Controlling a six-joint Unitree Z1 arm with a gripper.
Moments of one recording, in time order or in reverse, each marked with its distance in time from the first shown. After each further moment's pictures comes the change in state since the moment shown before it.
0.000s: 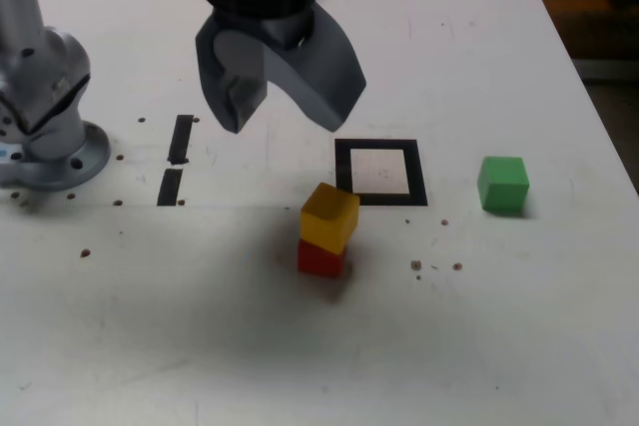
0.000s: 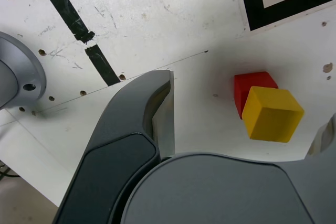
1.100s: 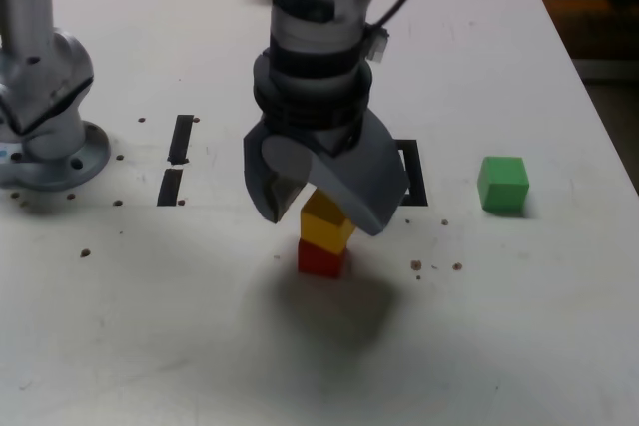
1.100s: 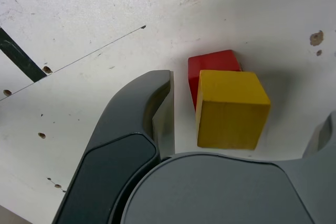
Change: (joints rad) arm -0.121 0.190 -0.004 -0.200 -0.041 -0.058
